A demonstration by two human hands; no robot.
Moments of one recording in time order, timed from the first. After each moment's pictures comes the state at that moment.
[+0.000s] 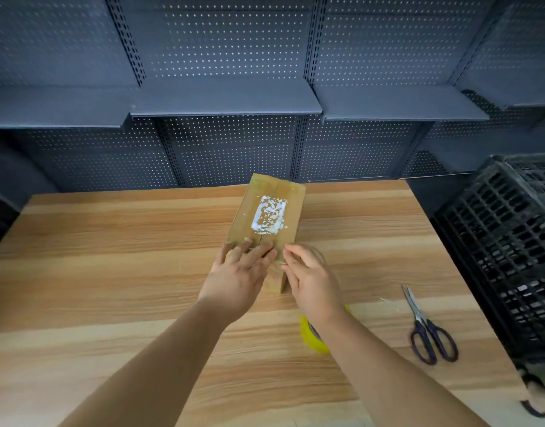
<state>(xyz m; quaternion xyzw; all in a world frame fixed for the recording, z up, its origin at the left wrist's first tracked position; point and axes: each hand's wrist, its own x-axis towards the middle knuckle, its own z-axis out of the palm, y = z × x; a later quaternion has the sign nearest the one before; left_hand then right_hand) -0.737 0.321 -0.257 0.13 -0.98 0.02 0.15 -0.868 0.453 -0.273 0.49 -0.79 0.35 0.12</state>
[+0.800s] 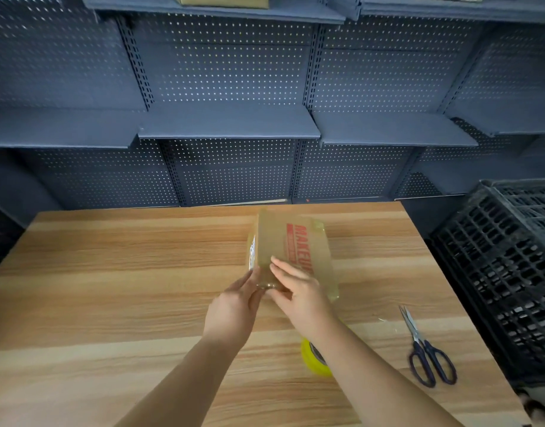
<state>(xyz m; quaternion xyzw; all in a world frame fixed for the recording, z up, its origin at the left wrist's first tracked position) -0.729 0.347 -0.243 0.32 -0.89 -0.26 0.18 -0.856 0.444 -0.233 0.48 -0.77 0.41 -0.08</state>
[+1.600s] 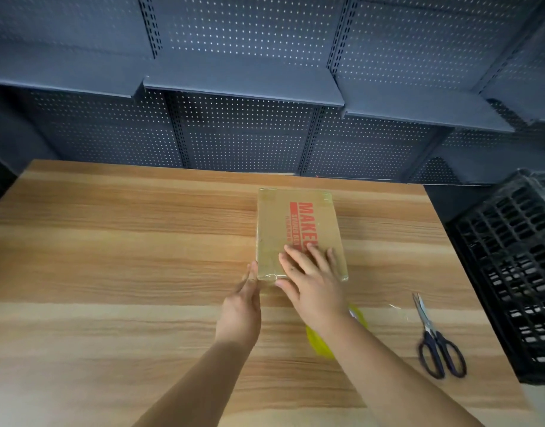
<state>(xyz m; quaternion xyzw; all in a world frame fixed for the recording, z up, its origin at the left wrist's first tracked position) -0.716 0.372 -0.311 0.41 -0.81 -0.37 0.19 -0.860 0.448 -0.288 0.56 -0.82 0.12 0.09</state>
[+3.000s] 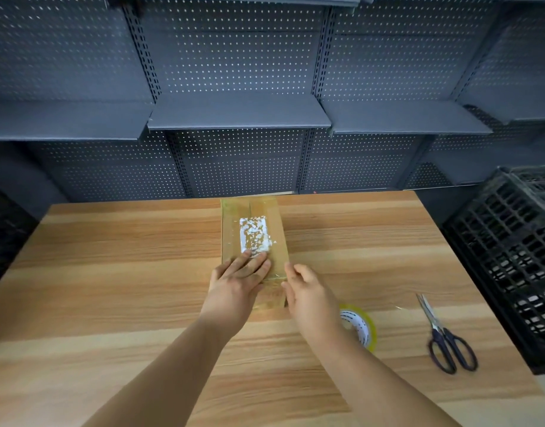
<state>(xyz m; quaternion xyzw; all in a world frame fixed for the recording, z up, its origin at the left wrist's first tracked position) -0.701 0.301 -0.261 0.21 -0.97 -0.05 0.15 -0.821 0.432 -0.273 0.45 -0.84 0.26 0.13</state>
